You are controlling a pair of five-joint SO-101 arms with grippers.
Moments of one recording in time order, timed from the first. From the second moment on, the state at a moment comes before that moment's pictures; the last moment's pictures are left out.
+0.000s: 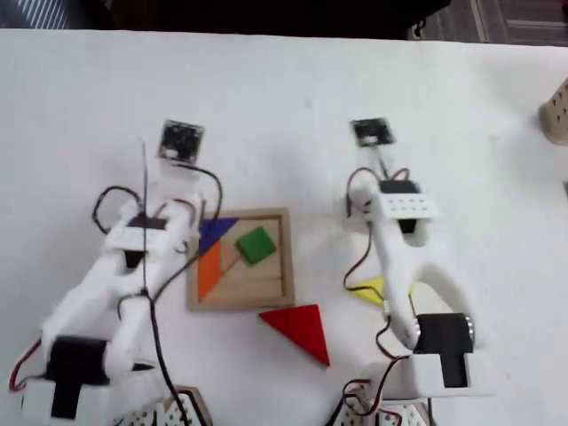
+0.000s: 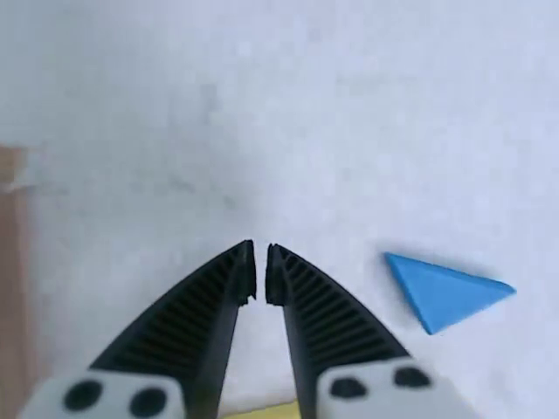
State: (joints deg) left arm 0.0 -11.3 54.9 17.4 -1.6; right arm -2.9 -1.9 32.8 49.4 4.7
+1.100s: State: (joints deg) left arm 26.0 -14.9 59.0 25.8 1.1; right arm 6.2 19.9 7.6 58.5 0.7
